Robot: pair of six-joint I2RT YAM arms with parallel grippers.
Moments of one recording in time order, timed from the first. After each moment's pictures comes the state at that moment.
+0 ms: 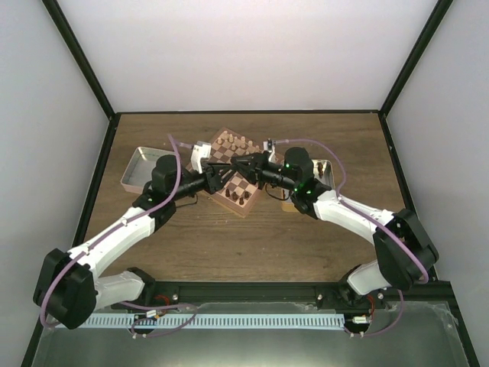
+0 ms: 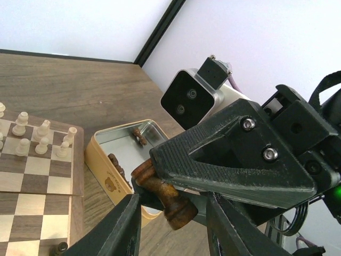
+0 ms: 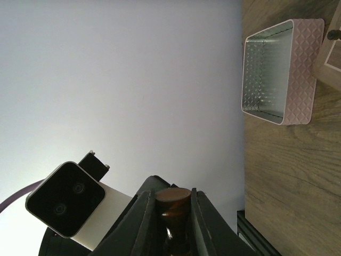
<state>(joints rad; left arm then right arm) -0.52 1.17 0.73 0.27 0.50 -0.56 0.66 1.44 0.87 0.52 -0.51 1.50</state>
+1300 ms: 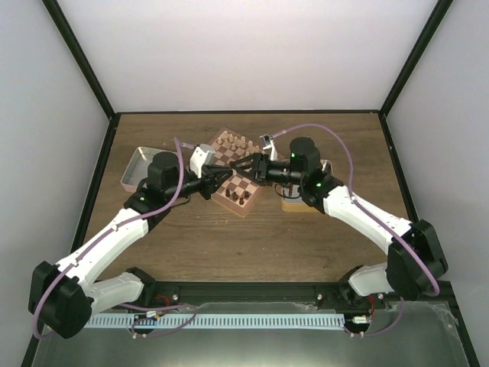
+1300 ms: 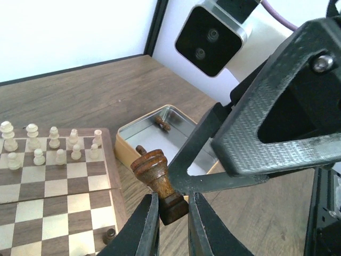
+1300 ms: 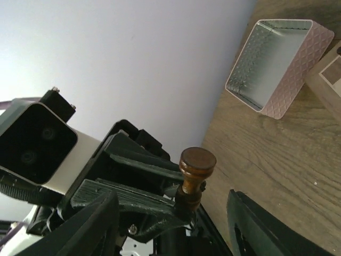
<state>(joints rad) -0.52 1.10 0.80 0.03 0.50 -0.21 0.61 1.37 0.96 0.23 -0.69 1.06</state>
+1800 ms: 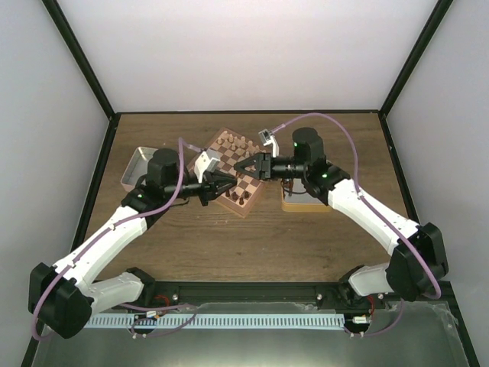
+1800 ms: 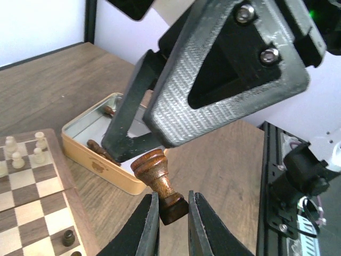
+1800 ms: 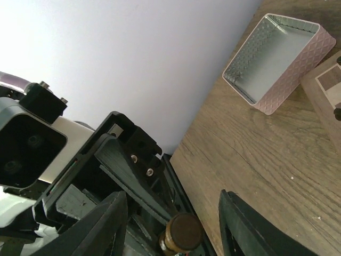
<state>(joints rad) -0.52 1.10 0.87 -0.10 0.70 -0.09 0.57 1.36 1.08 -0.01 -0.82 0.78</state>
